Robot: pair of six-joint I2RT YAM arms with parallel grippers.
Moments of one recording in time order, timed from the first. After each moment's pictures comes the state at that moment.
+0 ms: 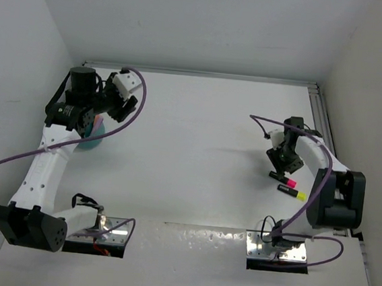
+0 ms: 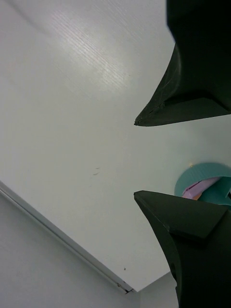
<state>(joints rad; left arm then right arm) -0.04 1.13 1.27 -0.63 0.47 0.62 -0.03 1.50 0.93 -0.83 0.08 -0.50</state>
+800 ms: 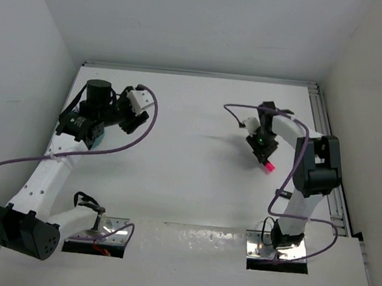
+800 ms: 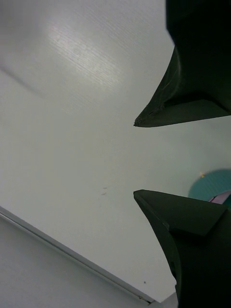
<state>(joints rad) -0.18 1.09 1.14 -0.57 0.40 0.64 0.10 1.84 1.12 -0.79 0.03 -0.61</state>
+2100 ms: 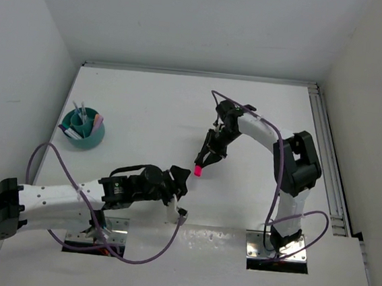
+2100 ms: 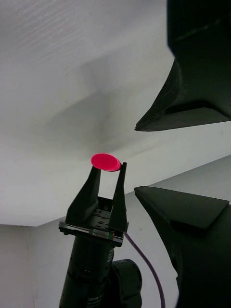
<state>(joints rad) -1.12 0.93 0.48 -0.02 0.02 1.35 0.48 1.96 1.39 -0.91 -0.63 0.75</state>
